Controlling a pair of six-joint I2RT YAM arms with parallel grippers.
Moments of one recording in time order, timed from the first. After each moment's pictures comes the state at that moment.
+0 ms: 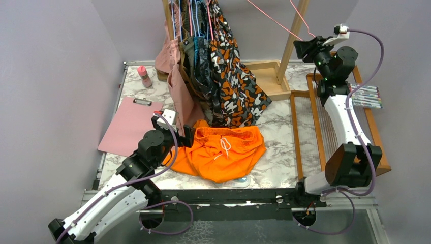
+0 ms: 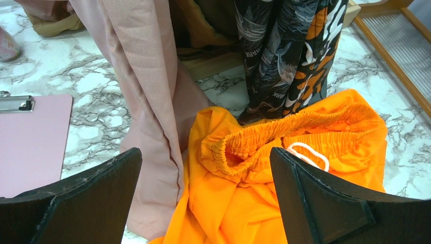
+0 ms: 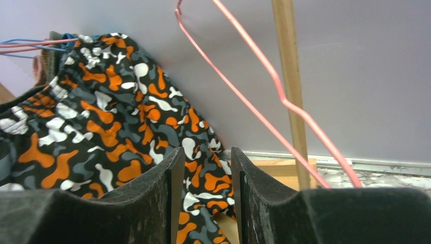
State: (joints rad) left arm -0.72 0.55 0.56 -0.24 -0.32 -0.18; right arm -0.10 1.48 1.33 0.33 -0.40 0.35
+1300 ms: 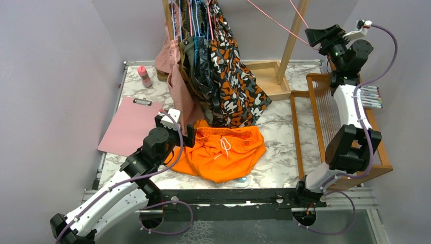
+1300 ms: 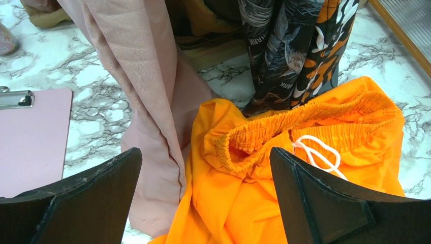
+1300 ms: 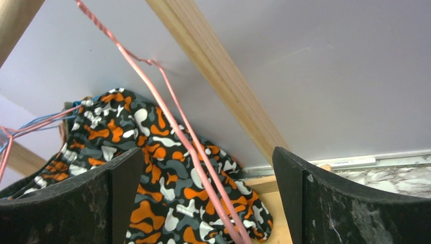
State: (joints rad) left arm -0.73 0.60 0.56 -0.23 -0.32 -0.17; right arm -0.25 1.65 1.48 0.39 -0.48 0.68
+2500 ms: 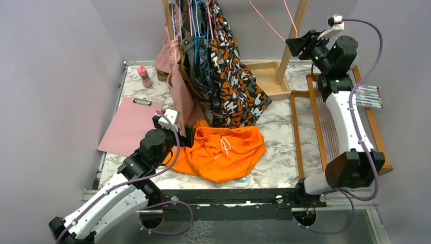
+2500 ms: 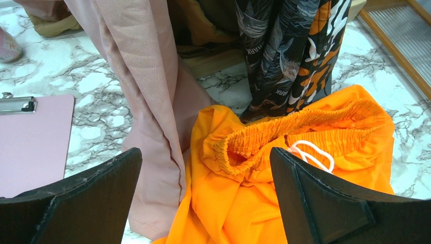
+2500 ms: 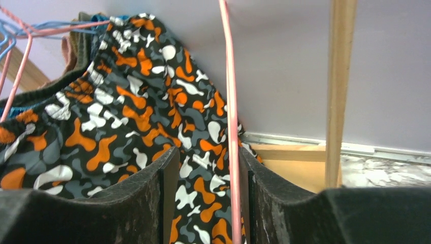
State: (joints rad) left arm -0.73 0.56 0.56 -0.23 -0.32 -0.17; right arm -0.03 1.45 1.48 0.05 -0.43 0.33
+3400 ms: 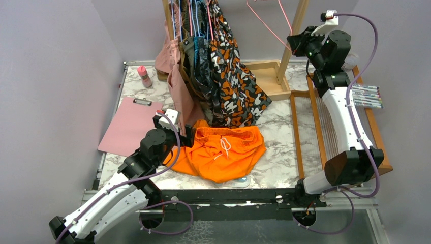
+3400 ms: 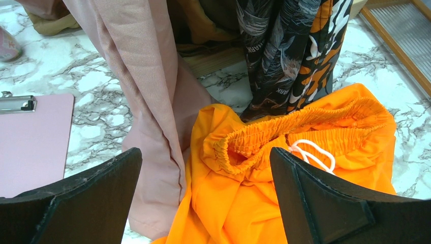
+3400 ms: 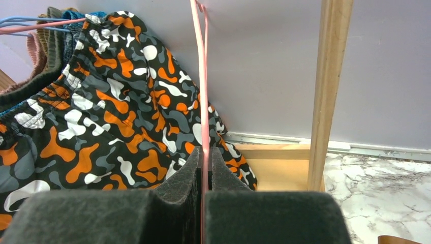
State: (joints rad) left arm -0.73 0.57 0.56 -0.23 -0.32 -0.17; right arm 0.05 1.49 1.59 -0.06 -0.25 0.23
